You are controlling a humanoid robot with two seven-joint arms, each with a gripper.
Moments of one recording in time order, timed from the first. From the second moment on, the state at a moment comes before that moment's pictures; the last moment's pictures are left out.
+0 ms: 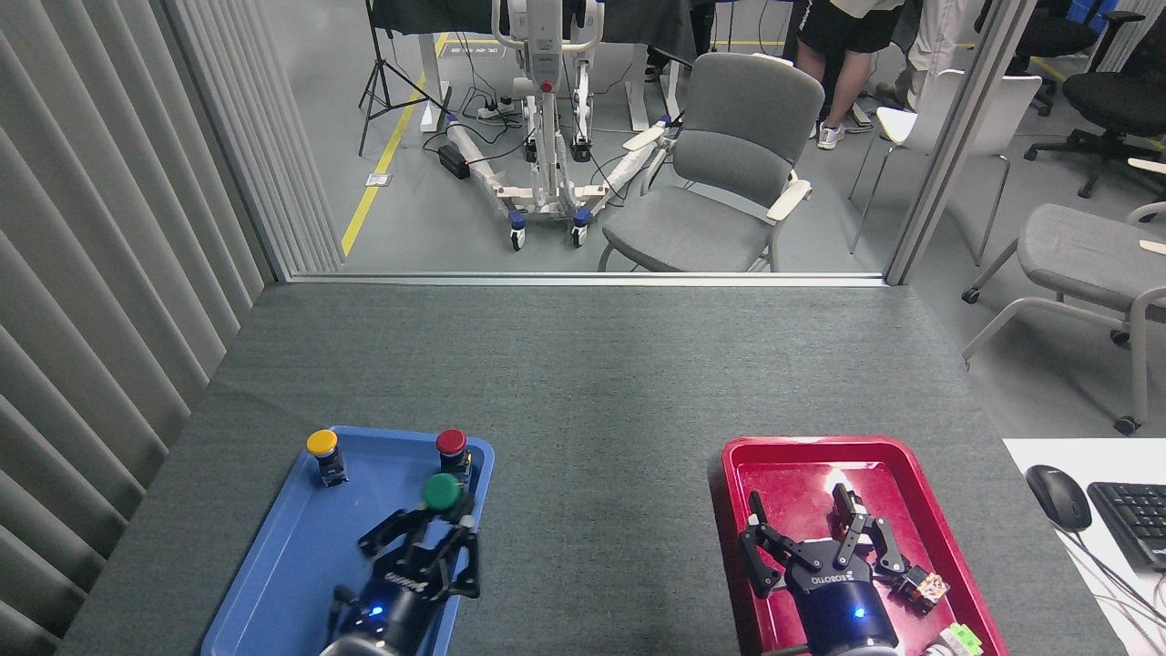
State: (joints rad) left arm -0.10 0.09 -0.24 -1.33 -1.45 -0.16 0.24; right arm 0.02 -0.05 0.09 -1.50 1.45 -0.01 -0.10
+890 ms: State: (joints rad) left arm -0.36 -0.08 -0.68 -0.86 -1.43 -0.05 0.20; right arm 0.03 -0.05 0.12 -1.50 1.47 -0.05 -0.11
